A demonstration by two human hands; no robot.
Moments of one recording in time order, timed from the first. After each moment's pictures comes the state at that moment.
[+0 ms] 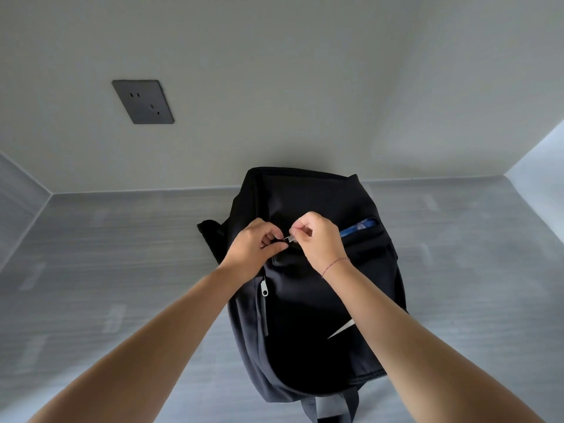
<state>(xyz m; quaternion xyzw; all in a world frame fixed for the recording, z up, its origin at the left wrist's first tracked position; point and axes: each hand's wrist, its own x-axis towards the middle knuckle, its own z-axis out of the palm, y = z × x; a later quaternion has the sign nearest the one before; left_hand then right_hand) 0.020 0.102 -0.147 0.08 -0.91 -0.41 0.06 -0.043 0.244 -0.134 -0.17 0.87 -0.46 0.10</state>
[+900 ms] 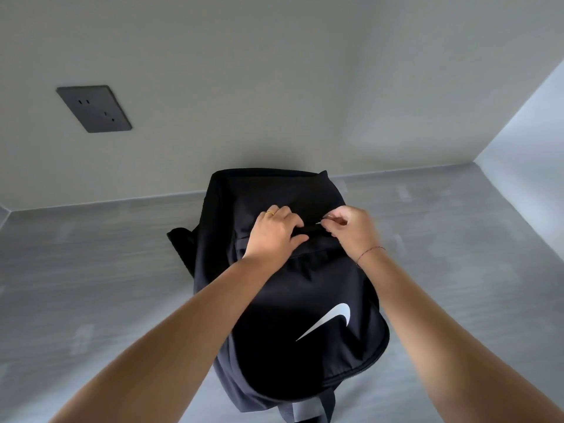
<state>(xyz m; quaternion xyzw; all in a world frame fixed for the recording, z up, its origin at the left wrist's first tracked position) -0.038 0.176 -0.146 -0.03 -0.97 -0.19 0.13 -0.100 0.337 -0.143 -0.08 0.87 -0.47 0.07</state>
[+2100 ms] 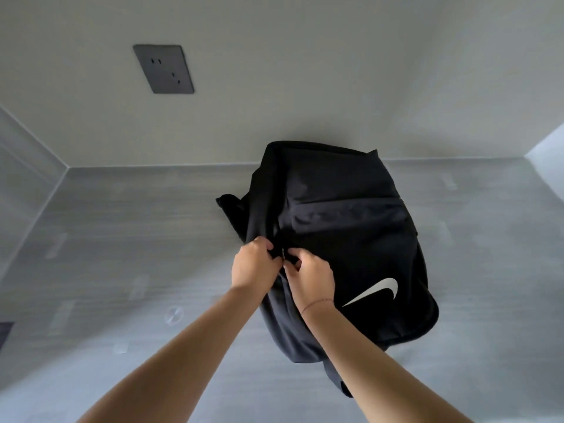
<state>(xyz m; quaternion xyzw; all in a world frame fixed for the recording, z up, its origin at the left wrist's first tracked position) 0.086 0.109 -0.181 0.30 -0.89 -0.33 0.01 0.066 0.217 -0.188 -0.08 0.93 -0.35 0.11</state>
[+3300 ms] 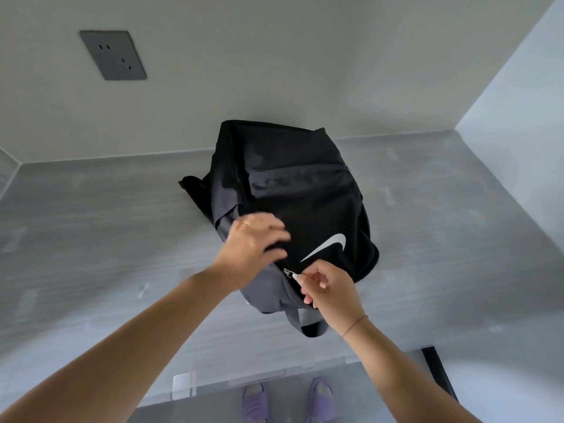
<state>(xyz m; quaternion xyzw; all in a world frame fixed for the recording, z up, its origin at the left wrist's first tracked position) 0.121 0.154 -0.163 -0.13 -0.95 -0.23 0.15 0.141 0.349 -0.161 -0.05 0.81 -0.55 0.18</state>
